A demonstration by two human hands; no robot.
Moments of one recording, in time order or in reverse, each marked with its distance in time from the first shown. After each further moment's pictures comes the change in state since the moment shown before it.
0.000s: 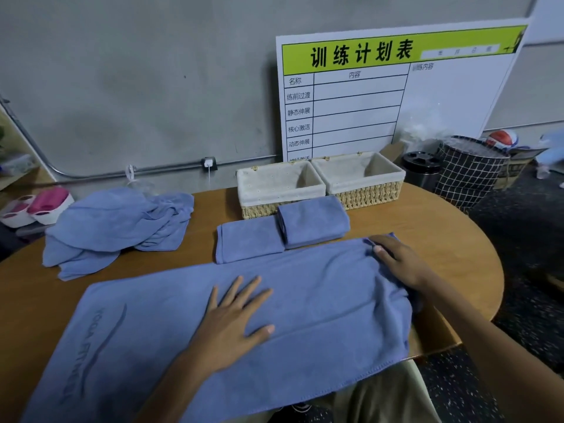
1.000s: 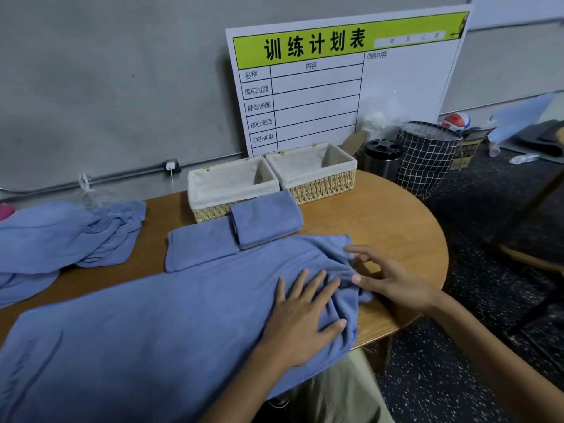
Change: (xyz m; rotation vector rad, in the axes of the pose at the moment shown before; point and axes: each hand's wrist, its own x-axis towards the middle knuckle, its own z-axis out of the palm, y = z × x) left_hand 0.077 0.181 0.020 -0.032 0.034 0.242; right_hand -0.092 -0.009 -0.047 0.626 -0.172 0.010
